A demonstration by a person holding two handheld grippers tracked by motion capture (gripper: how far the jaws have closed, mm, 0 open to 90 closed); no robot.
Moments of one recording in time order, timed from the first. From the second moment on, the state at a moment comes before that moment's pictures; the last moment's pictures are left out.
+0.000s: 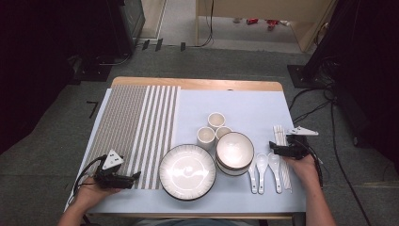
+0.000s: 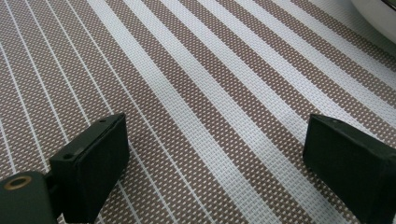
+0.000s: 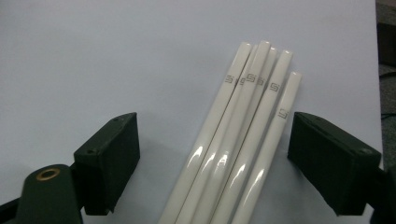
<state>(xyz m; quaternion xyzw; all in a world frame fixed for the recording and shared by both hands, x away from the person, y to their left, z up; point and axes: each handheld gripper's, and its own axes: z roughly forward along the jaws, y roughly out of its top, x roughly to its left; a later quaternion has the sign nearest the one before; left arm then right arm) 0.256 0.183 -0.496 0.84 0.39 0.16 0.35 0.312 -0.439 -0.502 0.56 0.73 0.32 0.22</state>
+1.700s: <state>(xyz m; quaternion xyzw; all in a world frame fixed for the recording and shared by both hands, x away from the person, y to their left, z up) 0.278 0.192 -0.470 0.82 0.42 0.09 0.37 0.302 -0.437 -0.468 0.57 0.72 0.36 0.15</state>
